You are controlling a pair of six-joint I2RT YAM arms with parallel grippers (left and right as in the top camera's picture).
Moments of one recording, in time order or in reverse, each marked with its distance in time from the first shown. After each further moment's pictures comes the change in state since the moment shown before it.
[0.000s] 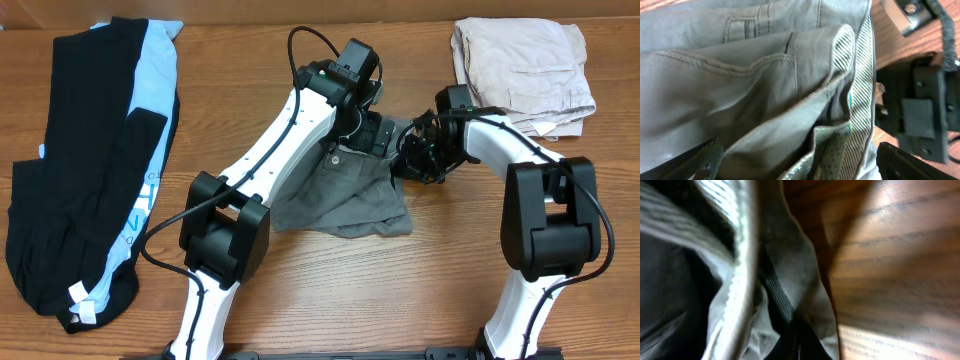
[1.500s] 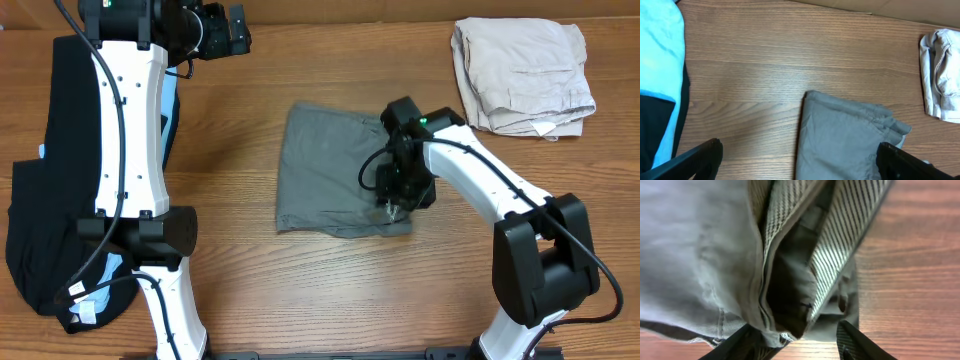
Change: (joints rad) left arm 0.488 -0.038 0.649 -0.433 -0.031 0.009; right arm 0.289 -0.191 -0.017 -0.336 0.402 0.052
